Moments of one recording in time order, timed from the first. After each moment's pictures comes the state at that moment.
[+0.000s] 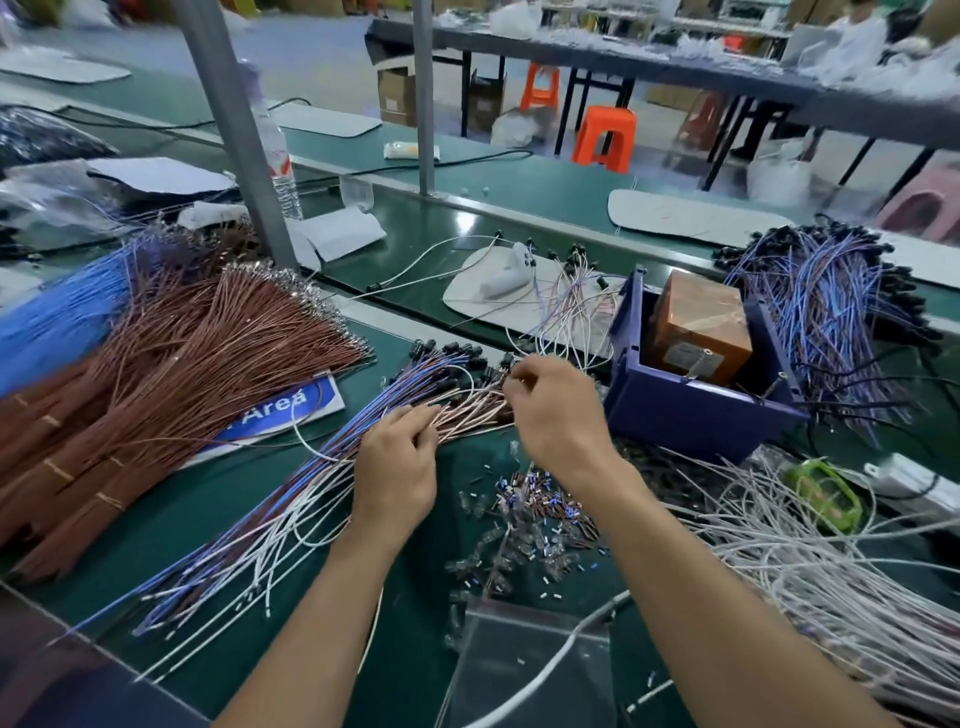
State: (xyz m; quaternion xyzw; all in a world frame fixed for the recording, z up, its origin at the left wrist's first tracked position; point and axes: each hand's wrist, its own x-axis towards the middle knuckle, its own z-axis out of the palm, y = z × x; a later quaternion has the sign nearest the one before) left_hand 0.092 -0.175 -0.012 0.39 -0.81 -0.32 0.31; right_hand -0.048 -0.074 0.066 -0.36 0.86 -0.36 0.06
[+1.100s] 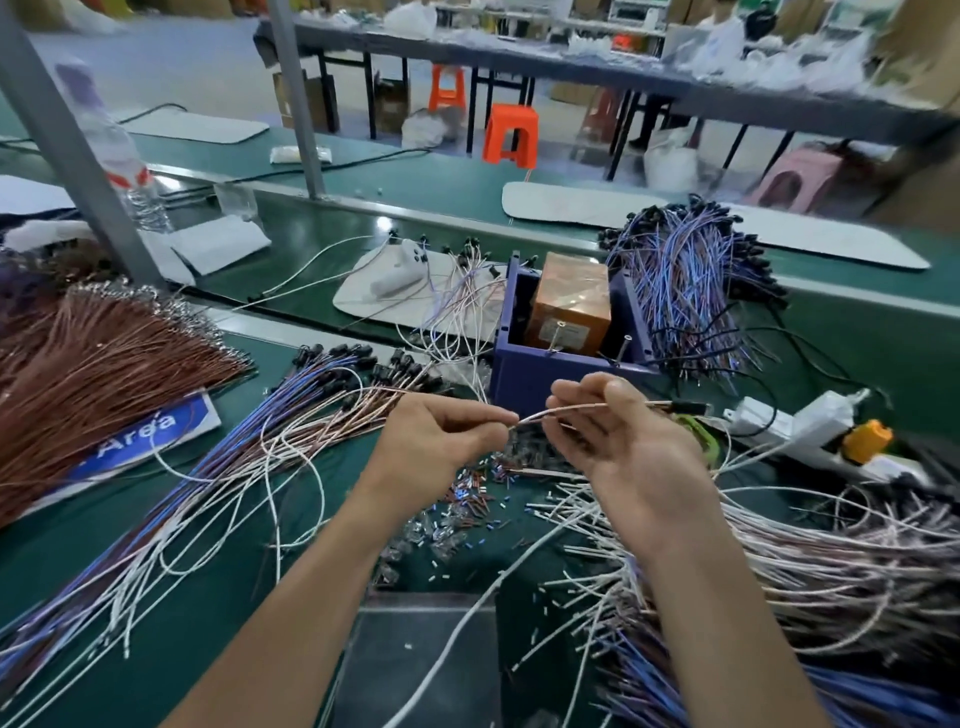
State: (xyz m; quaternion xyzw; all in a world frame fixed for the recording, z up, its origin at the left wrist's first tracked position) left_hand 0.032 -0.075 0.073 0.16 -0.72 -0.65 0.17; right_hand -0.062 0.096 0.101 -0.04 0.47 -0.83 0.28
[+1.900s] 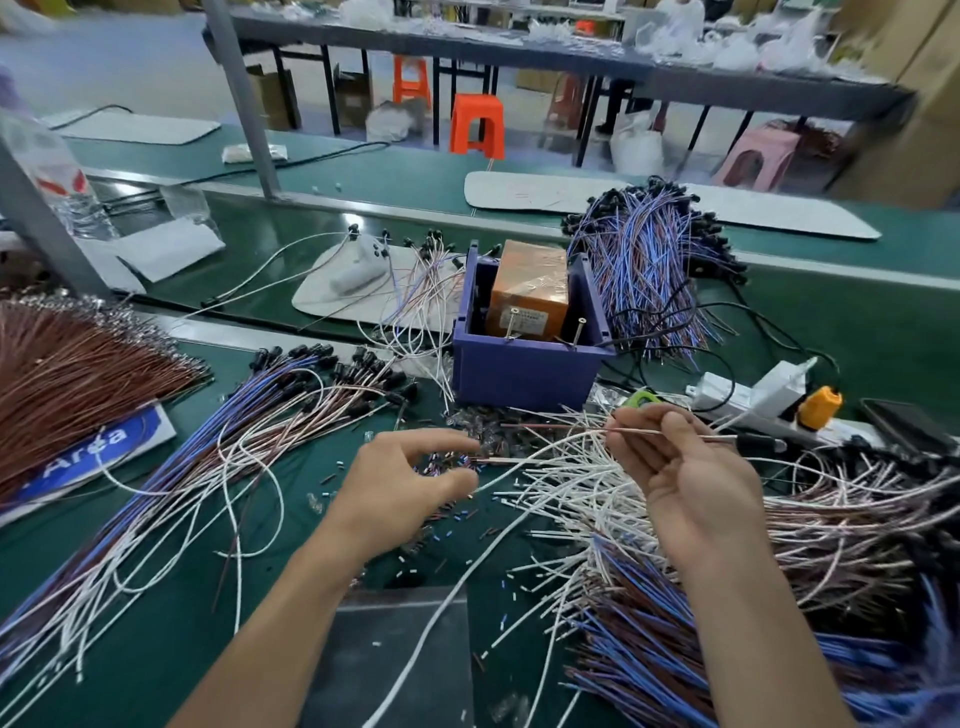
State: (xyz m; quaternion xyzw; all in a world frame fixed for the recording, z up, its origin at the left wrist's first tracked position) left_hand 0.044 -0.065 0.044 0.20 -0.84 -0.50 0.09; right_hand -0.083 0.162 0.080 0.06 0.49 -0.85 0.16
